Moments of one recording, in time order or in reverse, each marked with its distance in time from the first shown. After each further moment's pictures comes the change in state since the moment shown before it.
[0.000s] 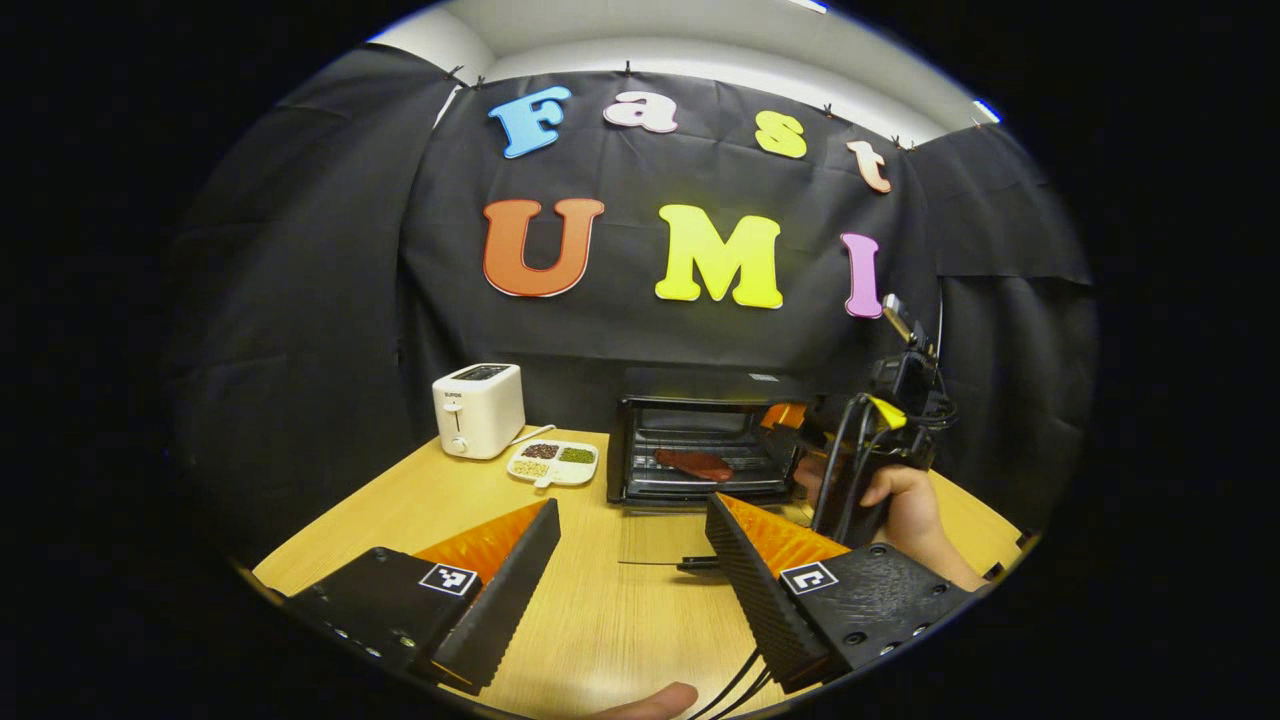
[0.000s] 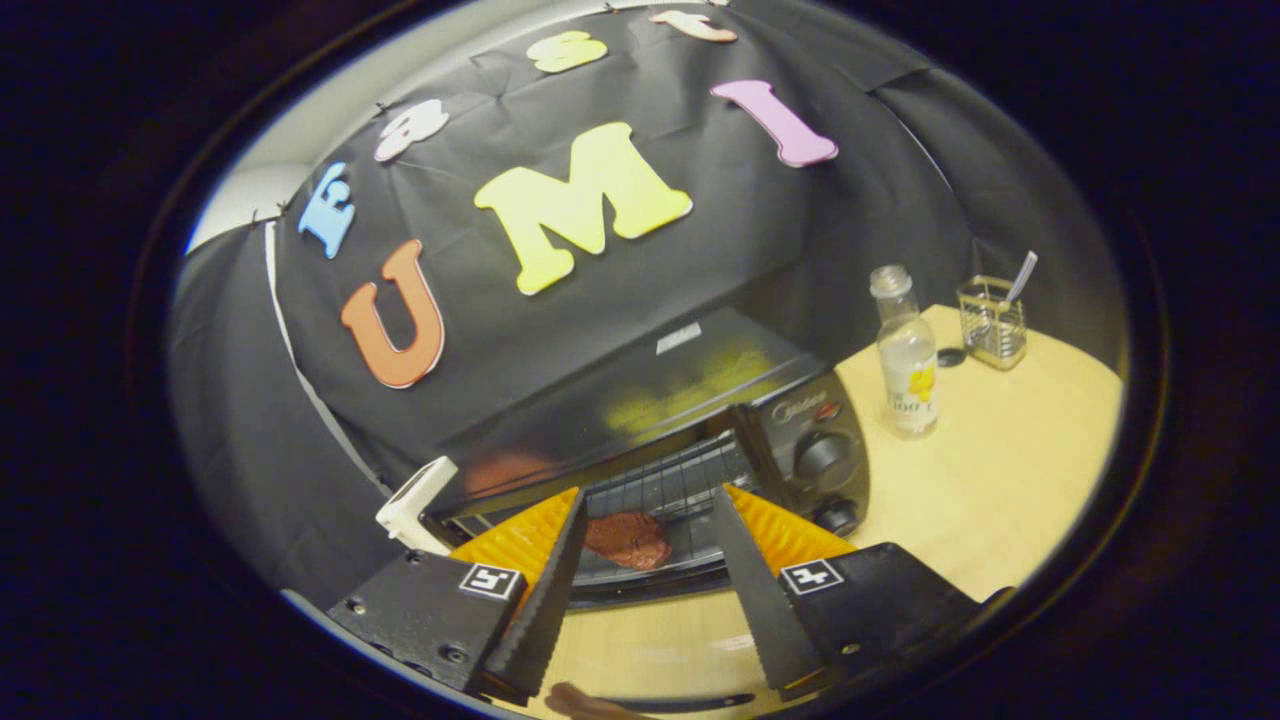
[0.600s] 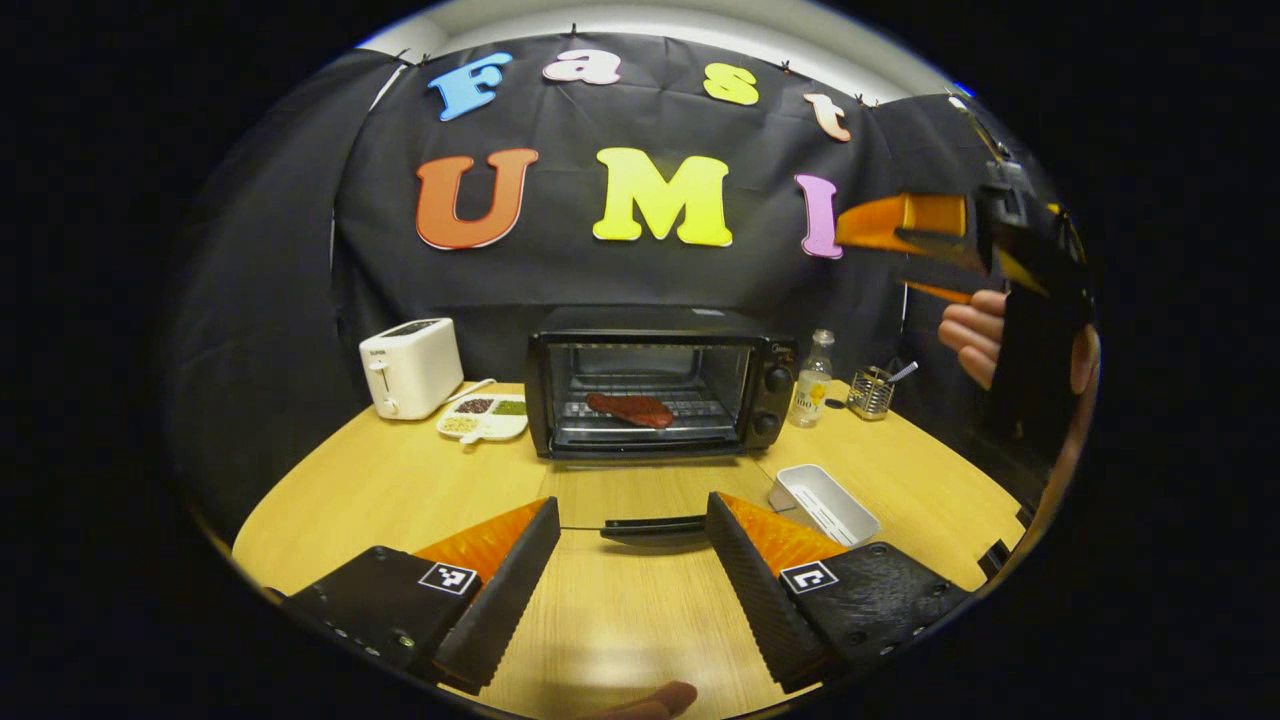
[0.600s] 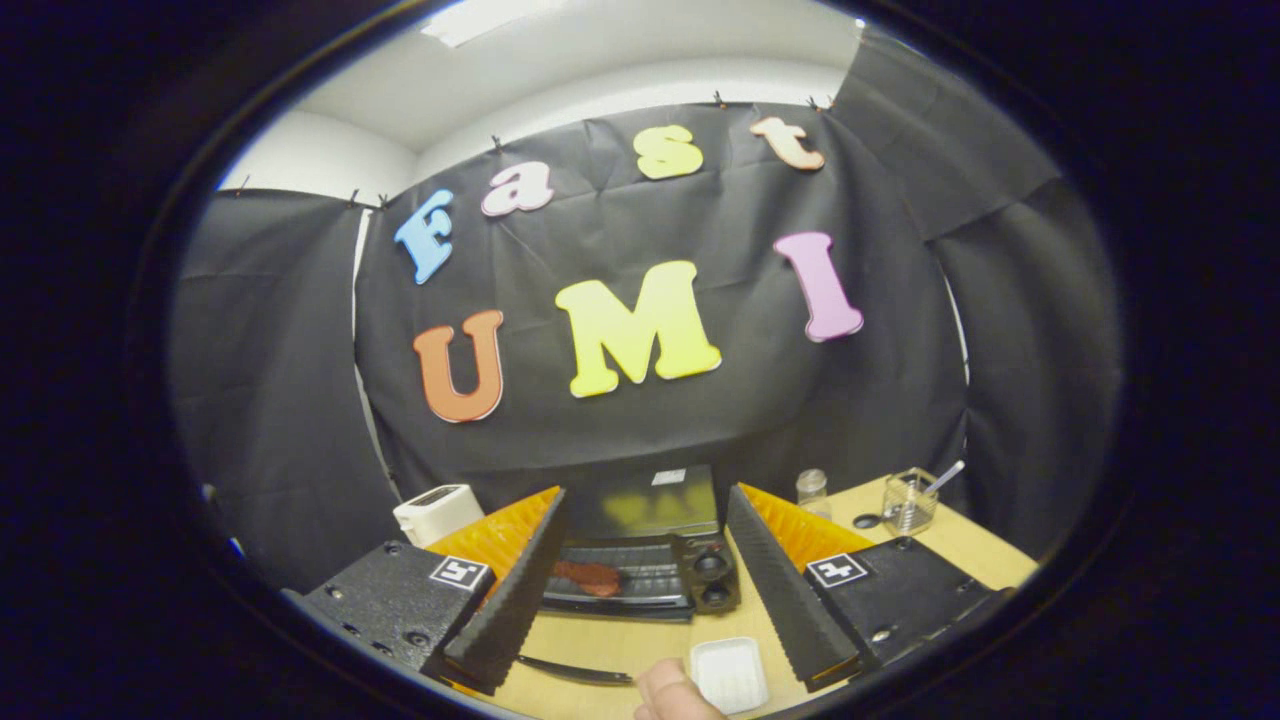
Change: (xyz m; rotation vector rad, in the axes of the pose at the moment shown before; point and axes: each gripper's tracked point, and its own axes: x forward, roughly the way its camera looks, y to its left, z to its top) left arm 0.034 -0.078 -0.067 0.050 0.167 -0.108; right arm -0.161 -0.001 0.120 -0.288 -0.270 0.042
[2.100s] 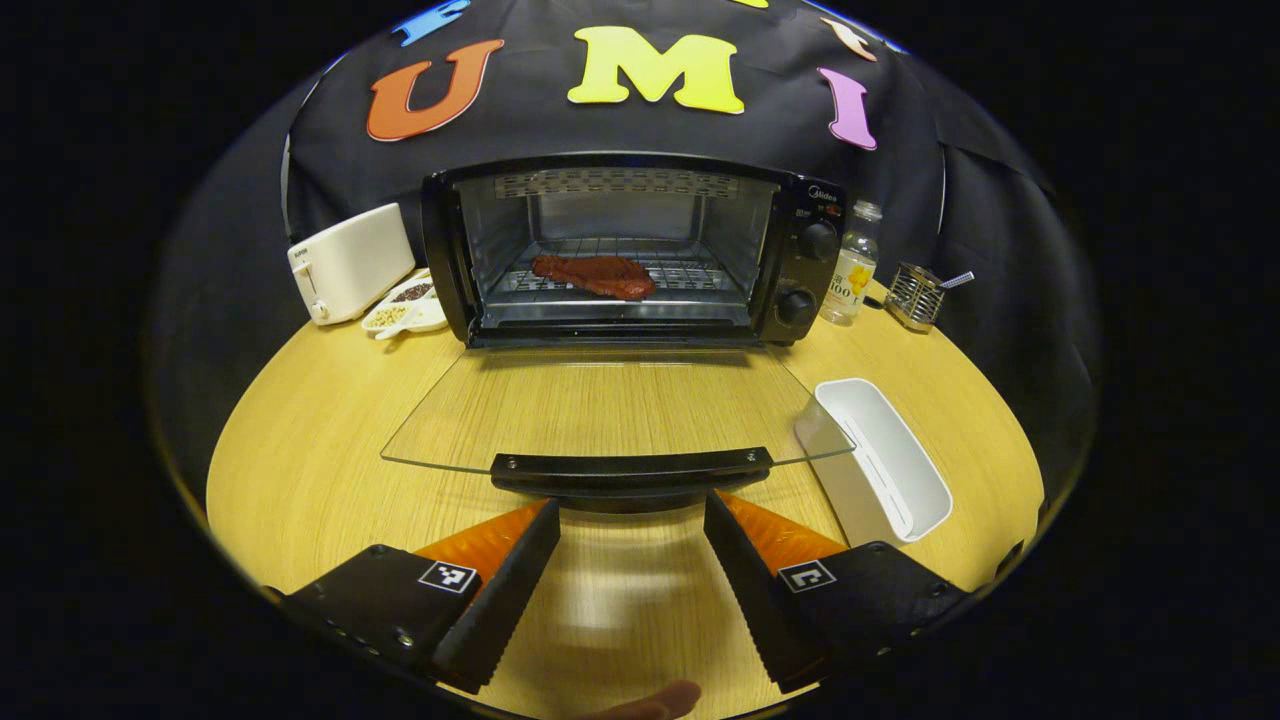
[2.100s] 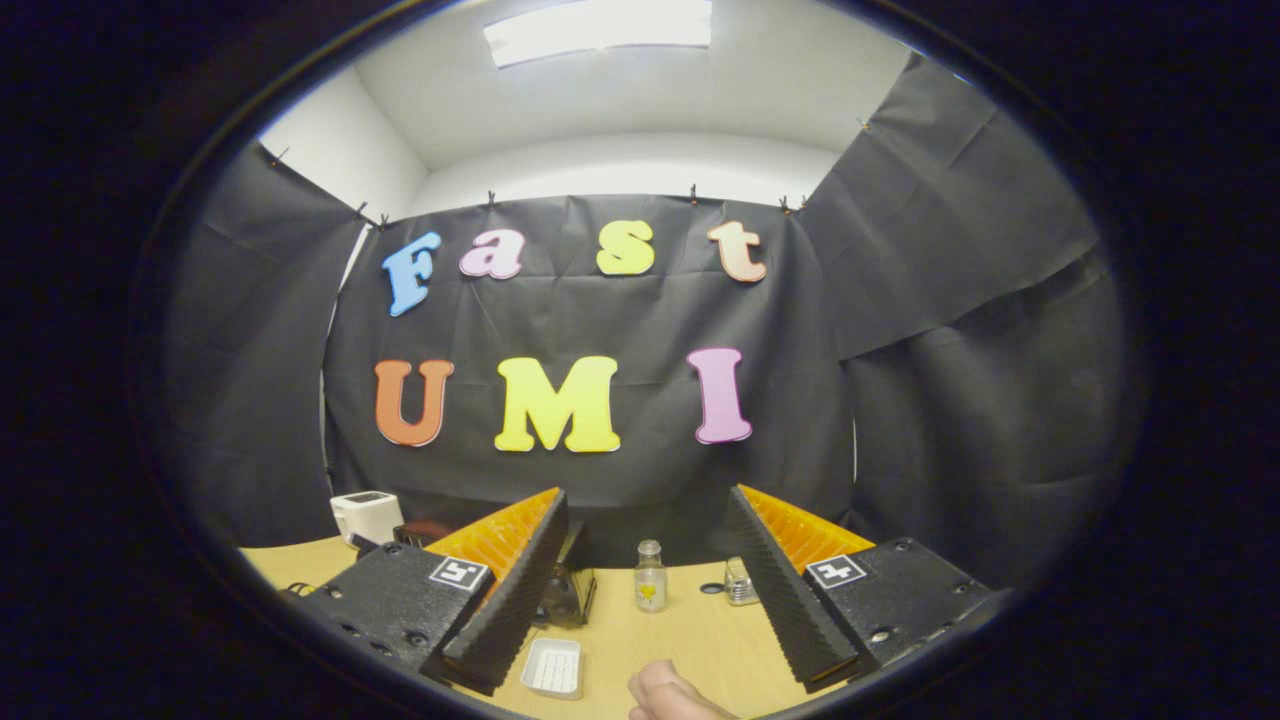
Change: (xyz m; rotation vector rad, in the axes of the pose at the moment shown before) left arm 0.095 -0.021 -0.076 -0.004 0.314 0.032; right arm -0.138 -0.112 0.076 -0.154 -0.174 -0.137
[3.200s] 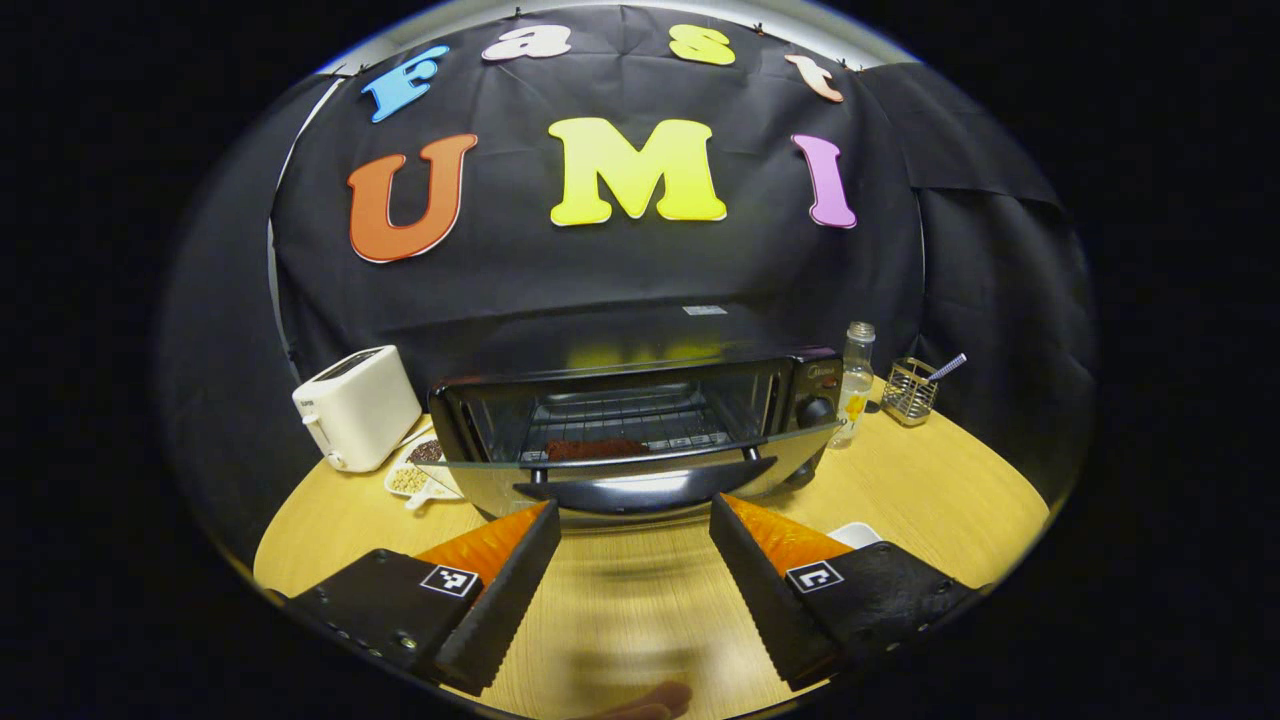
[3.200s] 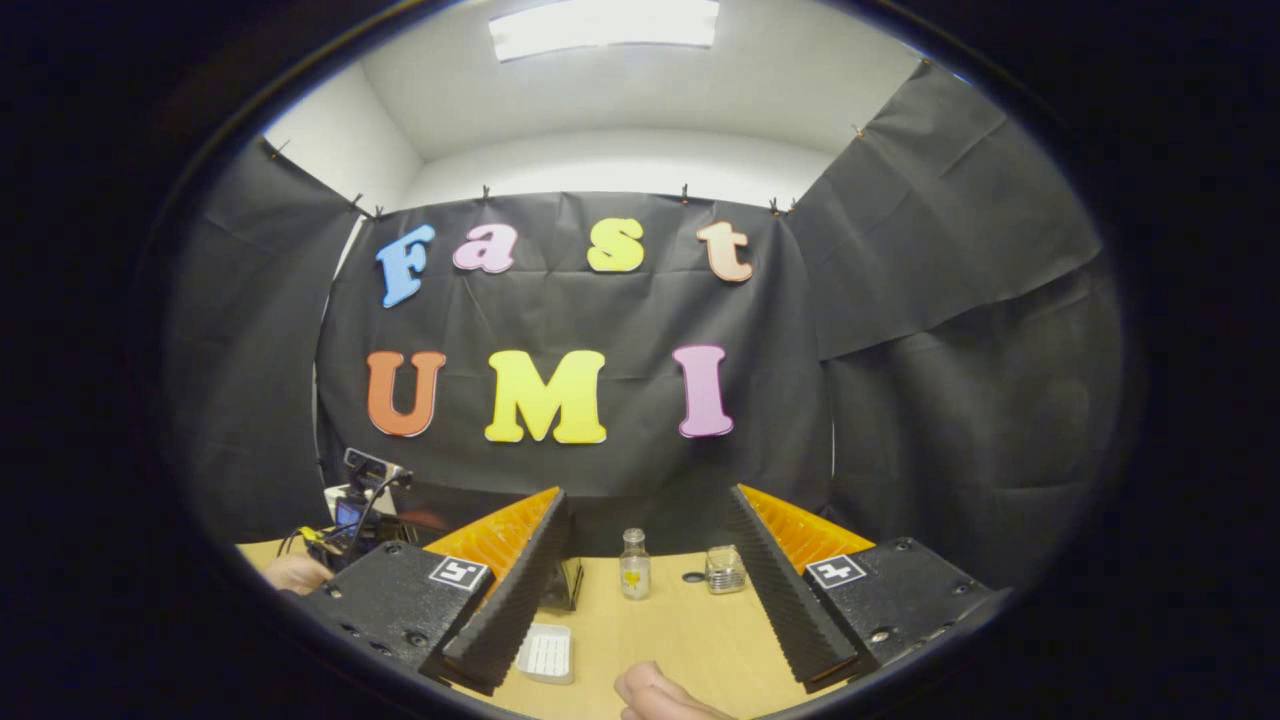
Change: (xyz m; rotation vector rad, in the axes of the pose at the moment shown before) left arm 0.006 0.021 0.137 0.082 -0.255 -0.006; right arm -0.043 -0.002 0.009 -0.021 0.019 -0.038
